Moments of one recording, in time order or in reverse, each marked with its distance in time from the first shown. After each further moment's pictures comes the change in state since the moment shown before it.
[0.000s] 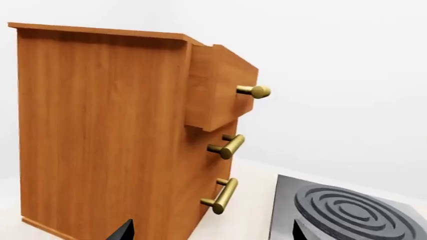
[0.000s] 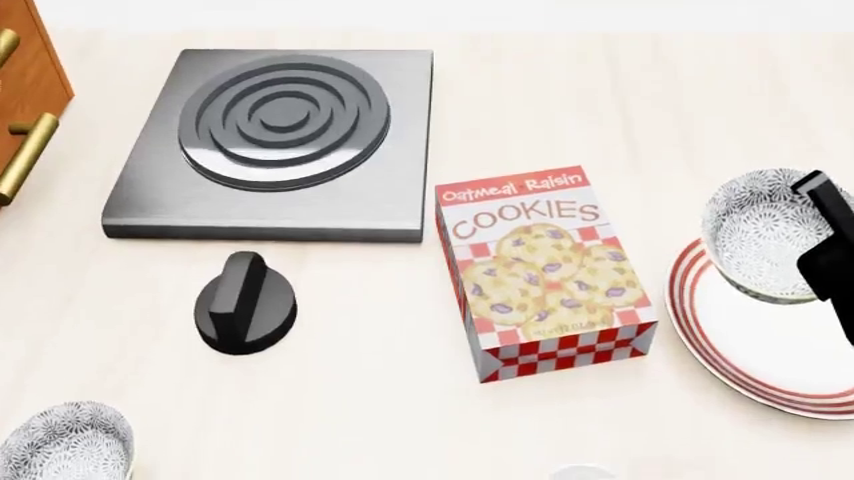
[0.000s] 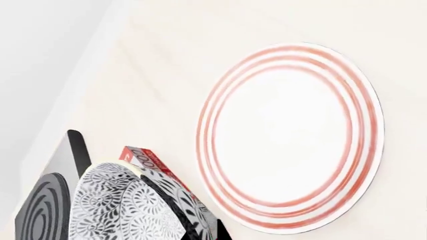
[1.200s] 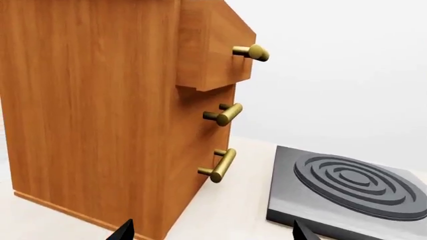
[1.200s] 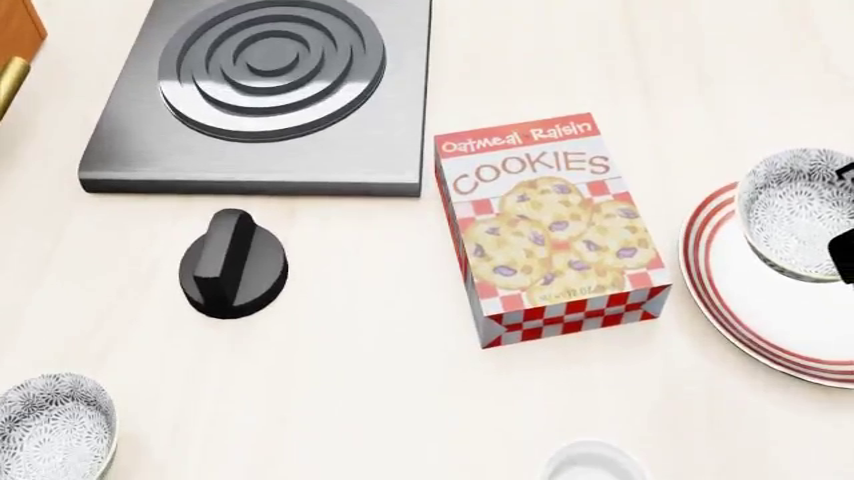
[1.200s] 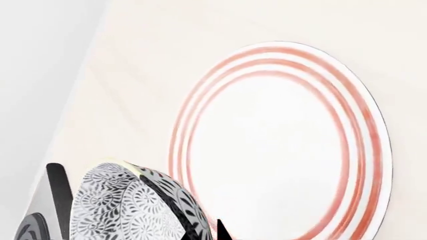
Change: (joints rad) left arm 0.015 -0.017 0.011 0.013 -0.025 0.012 -0.001; right arm -0.001 0.025 -0.021 0.109 -0.112 -0.160 -0.230
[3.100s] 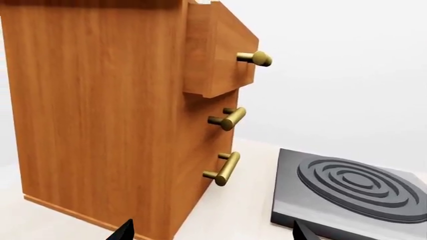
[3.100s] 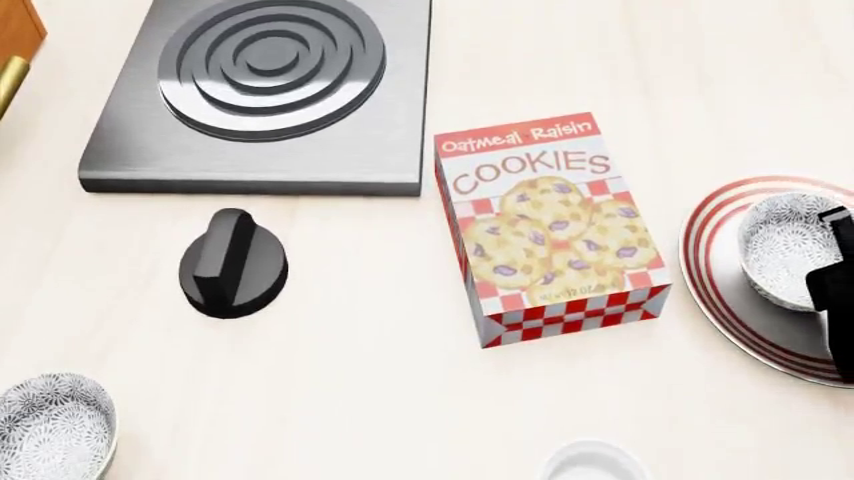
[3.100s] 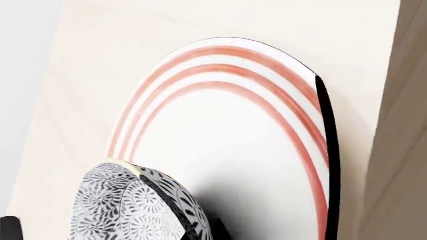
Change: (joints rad) left arm 0.036 -0.032 -0.013 0.040 -0.029 0.000 -0.023; right arm 0.236 -0.033 -0.020 0.730 -0.567 -0.380 -0.582
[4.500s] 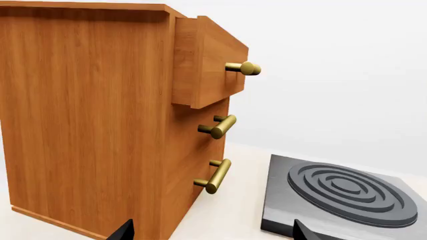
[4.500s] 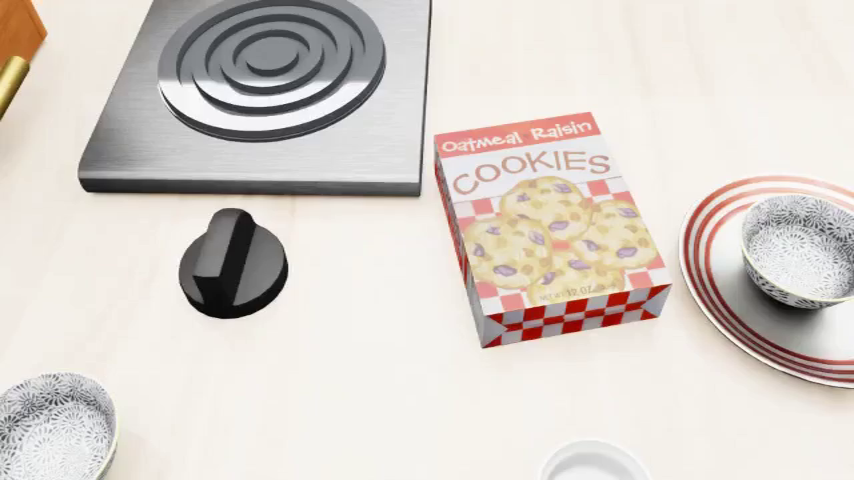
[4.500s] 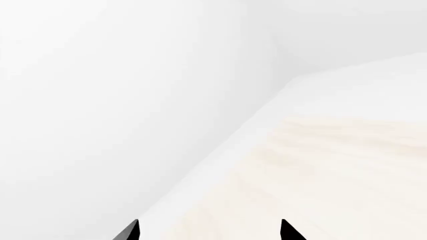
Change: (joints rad) left arm 0.000 -0.018 0.019 0.040 -0.011 -0.009 -0.016; right arm -0.469 -0.189 0.182 -1.470 -0.001 0.121 0.144
